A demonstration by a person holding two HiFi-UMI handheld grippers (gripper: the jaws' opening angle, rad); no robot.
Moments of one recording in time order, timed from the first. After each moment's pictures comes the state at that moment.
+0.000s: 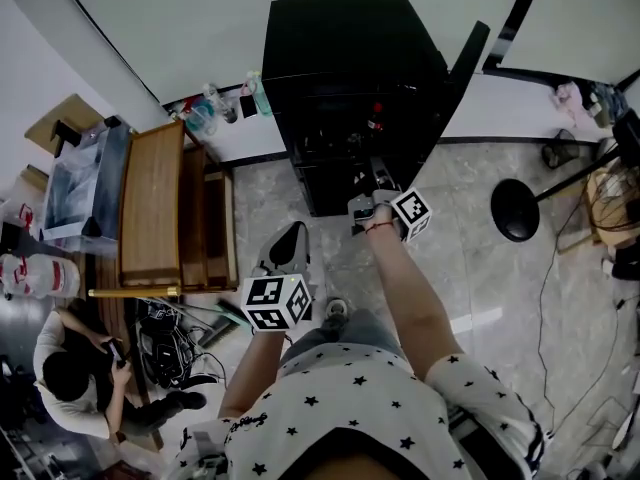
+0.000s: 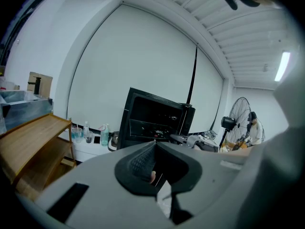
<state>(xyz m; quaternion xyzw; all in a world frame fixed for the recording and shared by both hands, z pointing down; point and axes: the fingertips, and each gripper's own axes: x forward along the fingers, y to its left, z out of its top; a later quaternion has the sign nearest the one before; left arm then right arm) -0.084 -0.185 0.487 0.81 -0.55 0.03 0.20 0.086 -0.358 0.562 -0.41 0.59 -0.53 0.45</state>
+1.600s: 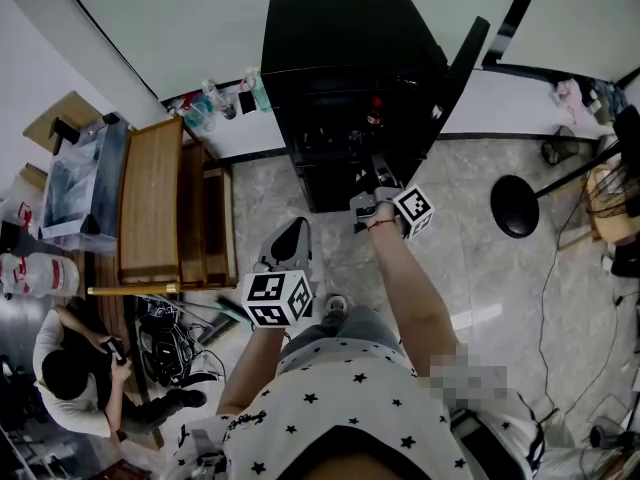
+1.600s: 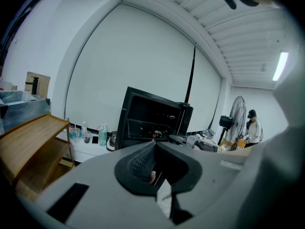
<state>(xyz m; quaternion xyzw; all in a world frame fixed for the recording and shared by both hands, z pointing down) -0.078 -0.183 0.488 0.81 -0.54 0.03 0.20 0.089 -0.352 0.566 -0.41 0.59 -0.54 0.45</state>
